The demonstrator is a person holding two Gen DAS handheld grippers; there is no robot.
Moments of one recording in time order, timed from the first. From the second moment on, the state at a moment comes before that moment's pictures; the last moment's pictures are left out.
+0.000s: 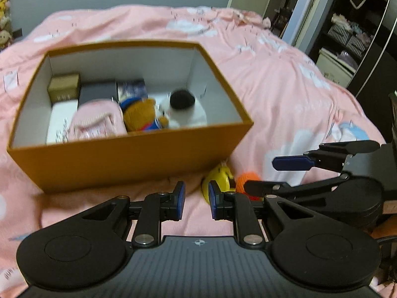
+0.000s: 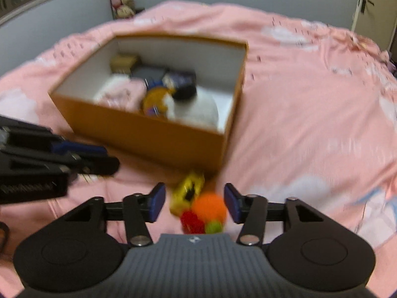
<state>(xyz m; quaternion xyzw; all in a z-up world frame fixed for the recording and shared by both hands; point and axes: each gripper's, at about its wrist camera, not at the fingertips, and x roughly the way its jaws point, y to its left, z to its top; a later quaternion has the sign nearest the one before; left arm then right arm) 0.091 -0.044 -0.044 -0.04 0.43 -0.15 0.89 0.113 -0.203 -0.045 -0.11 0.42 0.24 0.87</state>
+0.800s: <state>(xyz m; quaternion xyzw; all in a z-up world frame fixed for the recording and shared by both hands) 0.098 -0.041 -0.076 -0.06 0.50 -0.14 0.86 0.119 -0.201 -0.098 -0.12 0.47 0.23 0.84</state>
